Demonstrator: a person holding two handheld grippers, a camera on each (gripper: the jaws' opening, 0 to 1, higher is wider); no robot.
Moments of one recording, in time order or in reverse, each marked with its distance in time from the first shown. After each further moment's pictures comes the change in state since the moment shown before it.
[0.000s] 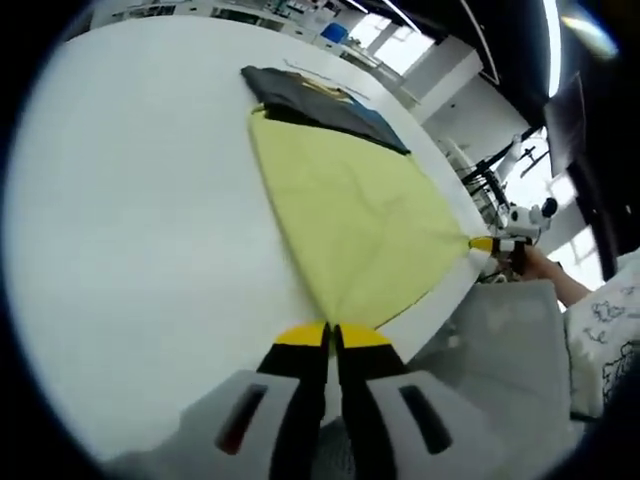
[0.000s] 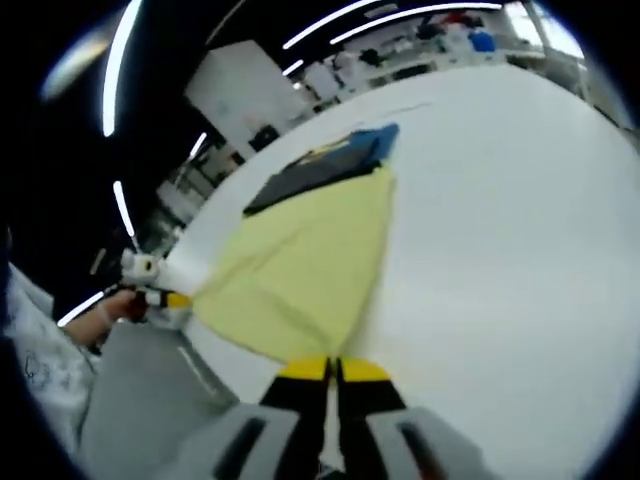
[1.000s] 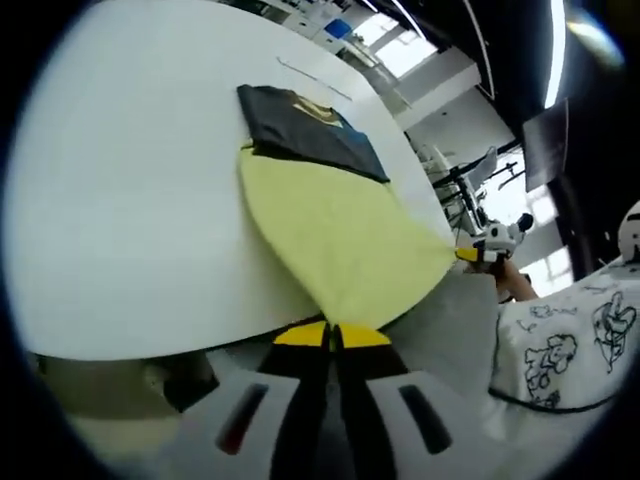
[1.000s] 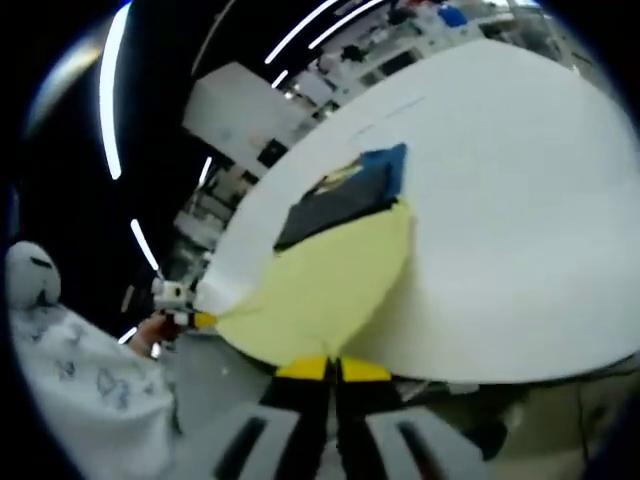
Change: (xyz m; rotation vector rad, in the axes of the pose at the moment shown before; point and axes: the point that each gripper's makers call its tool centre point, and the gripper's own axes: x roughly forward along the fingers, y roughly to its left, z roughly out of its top) left arm -0.071 -0.050 -0.028 -0.106 0.049 -0.083; right arm -0.072 0.071 -0.022 0.164 -0.010 0.127
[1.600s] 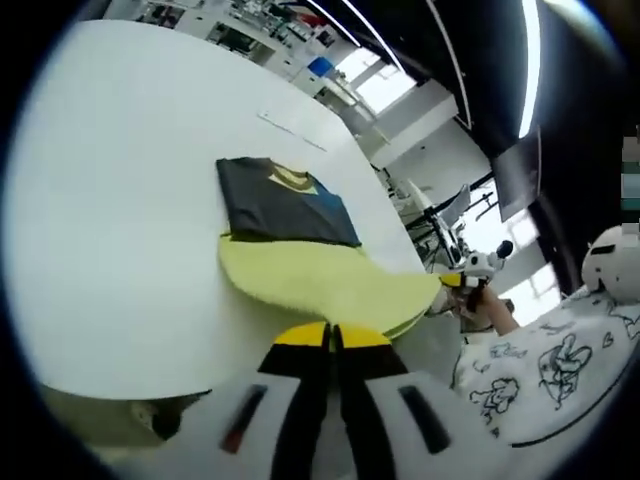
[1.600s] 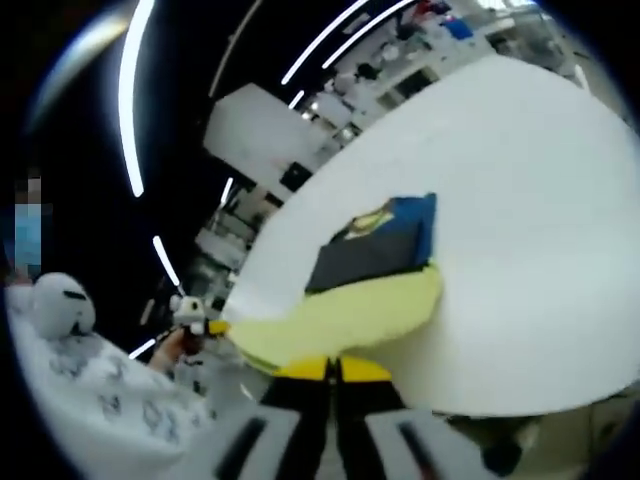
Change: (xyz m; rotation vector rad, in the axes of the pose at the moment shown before) left arm -0.030 -0.044 0.075 0.029 -0.194 -0.102; right arm -0.007 0.042 0.055 -0.027 -0.091 0.082
